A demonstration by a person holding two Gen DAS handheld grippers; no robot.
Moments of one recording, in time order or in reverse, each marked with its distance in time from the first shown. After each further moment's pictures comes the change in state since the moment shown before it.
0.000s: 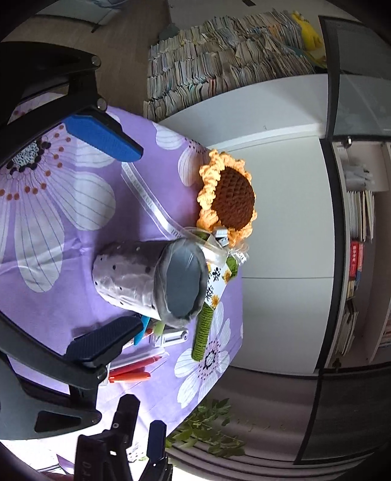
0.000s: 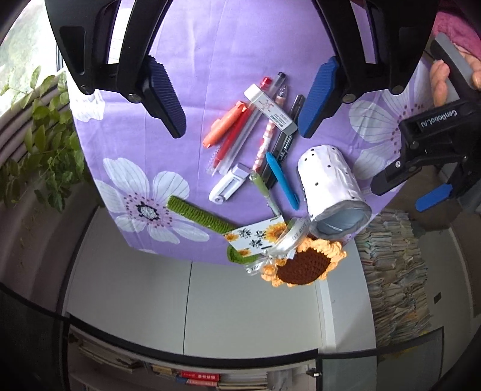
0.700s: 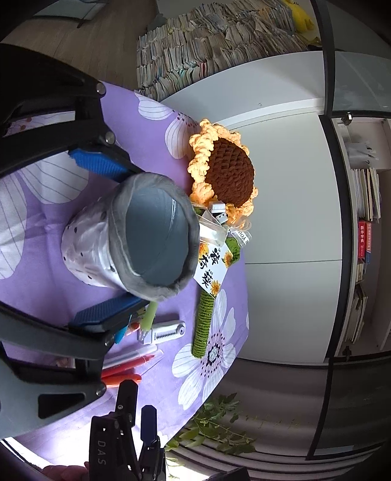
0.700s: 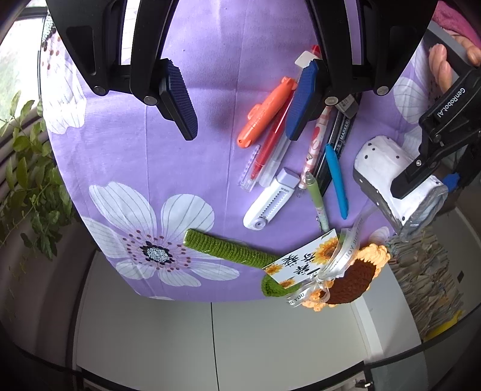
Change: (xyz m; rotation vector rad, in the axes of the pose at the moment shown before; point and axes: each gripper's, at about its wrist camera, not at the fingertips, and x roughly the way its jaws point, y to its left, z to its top) left arm 0.035 -0.011 0.013 0.029 0.002 -0.046; right arm 0.060 -0.051 0.005 0.139 0.121 0.023
